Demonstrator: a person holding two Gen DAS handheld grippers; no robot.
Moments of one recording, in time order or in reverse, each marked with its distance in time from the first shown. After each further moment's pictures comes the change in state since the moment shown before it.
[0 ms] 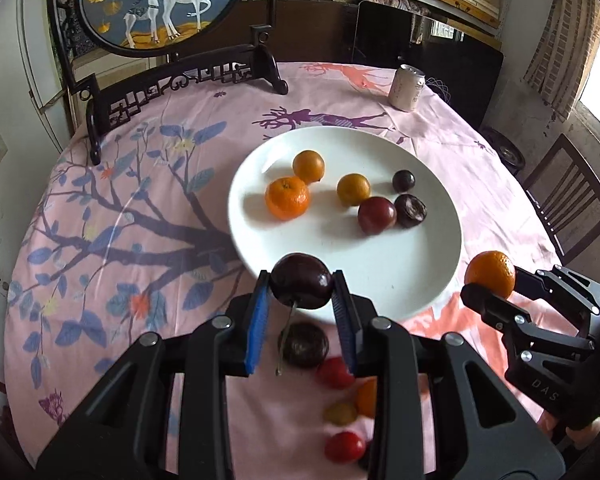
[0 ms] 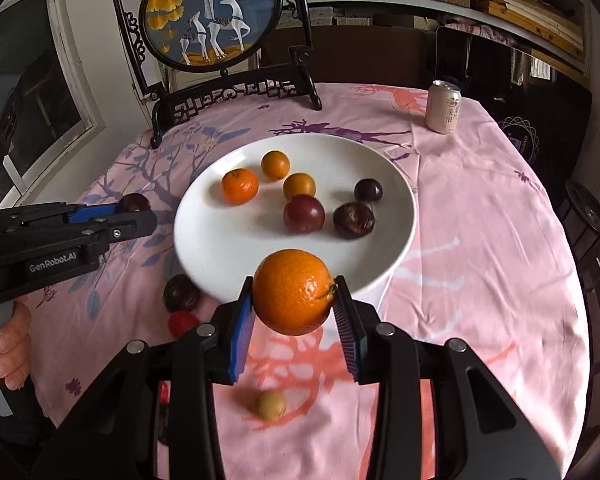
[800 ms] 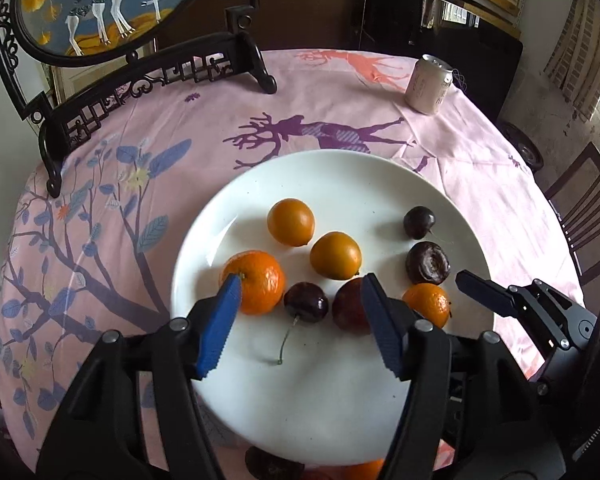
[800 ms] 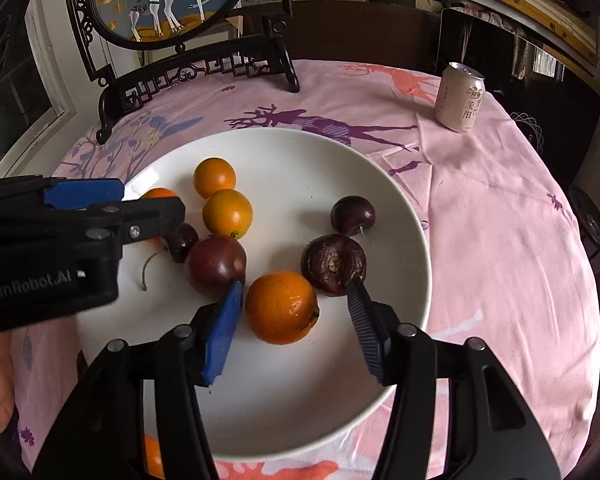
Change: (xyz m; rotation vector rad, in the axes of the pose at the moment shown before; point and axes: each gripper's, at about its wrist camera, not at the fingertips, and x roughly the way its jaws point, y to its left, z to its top) left arm 0.068 -0.020 0.065 -0.013 0.042 0.018; right arm 0.087 -0.031 0.046 -0.024 0.060 -0.061
